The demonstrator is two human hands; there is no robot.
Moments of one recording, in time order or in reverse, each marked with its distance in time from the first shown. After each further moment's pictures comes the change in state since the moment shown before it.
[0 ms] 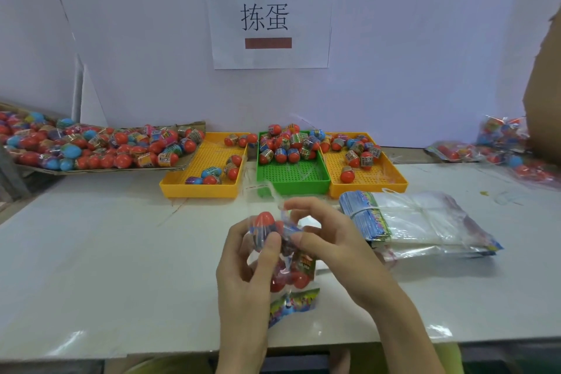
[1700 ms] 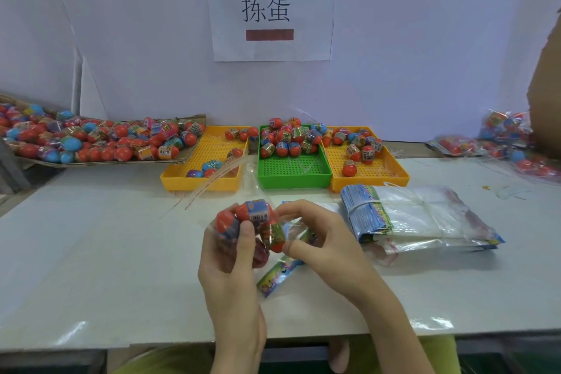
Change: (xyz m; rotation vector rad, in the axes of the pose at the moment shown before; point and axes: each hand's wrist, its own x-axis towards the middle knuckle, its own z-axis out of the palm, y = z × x) left_hand 0.006 0.000 0.000 -0.192 0.301 0.003; right_hand 0.003 0.014 0.010 -0.159 0.035 -0.037
